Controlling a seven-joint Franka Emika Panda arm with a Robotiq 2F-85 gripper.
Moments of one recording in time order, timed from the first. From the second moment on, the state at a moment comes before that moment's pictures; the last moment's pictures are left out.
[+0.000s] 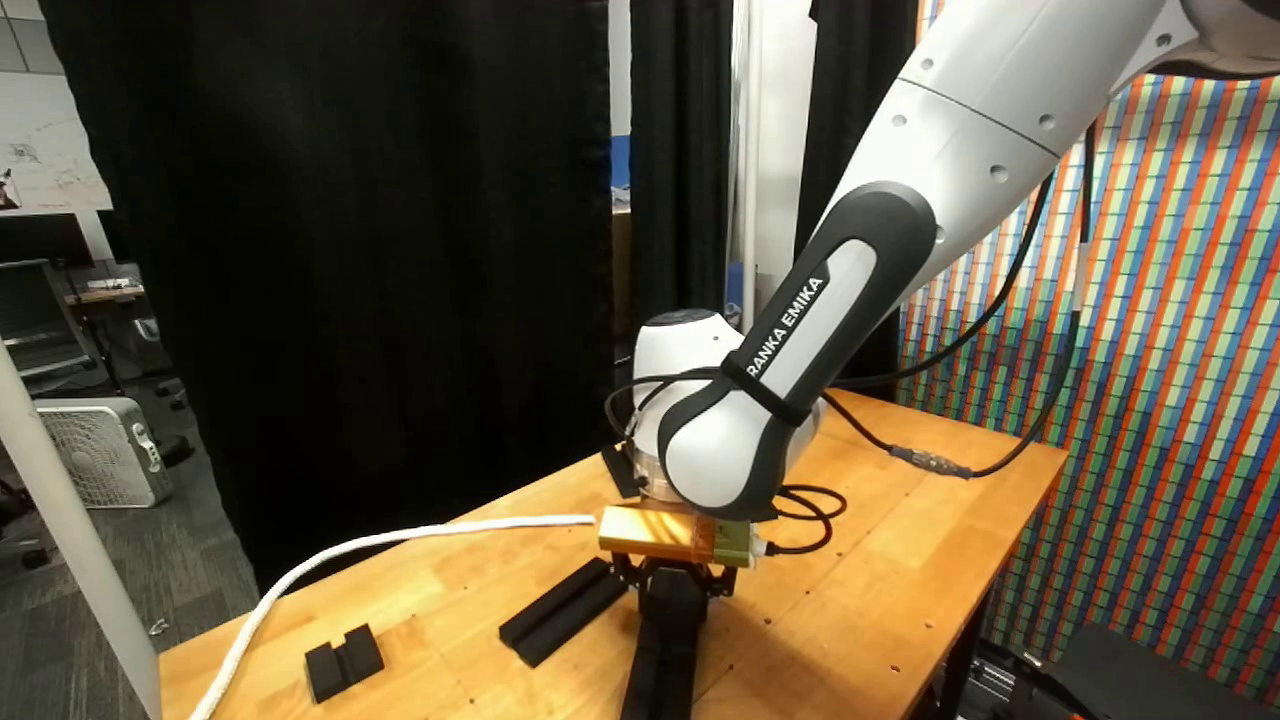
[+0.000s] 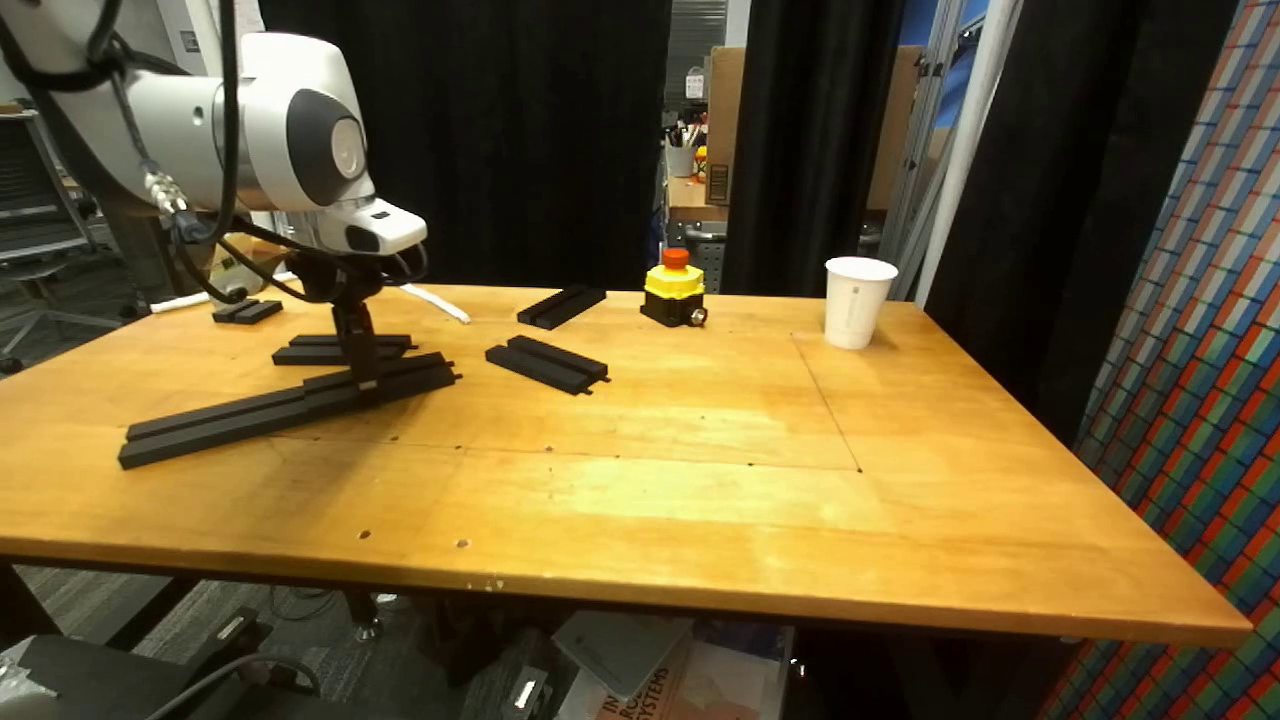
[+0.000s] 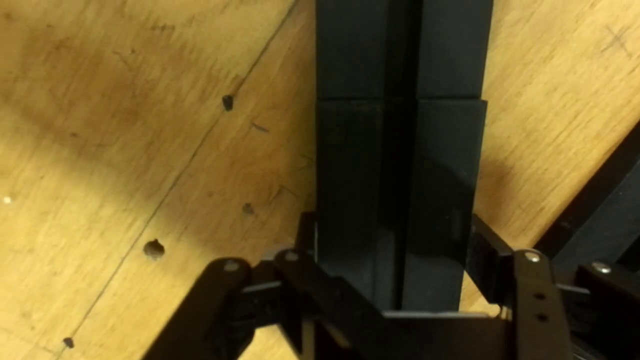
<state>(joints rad) 0.26 0.26 0.14 -2.37 -0.03 2.66 1.19</state>
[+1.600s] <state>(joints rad) 0.34 0.28 0.15 -2.34 -0.03 2.63 1.27</state>
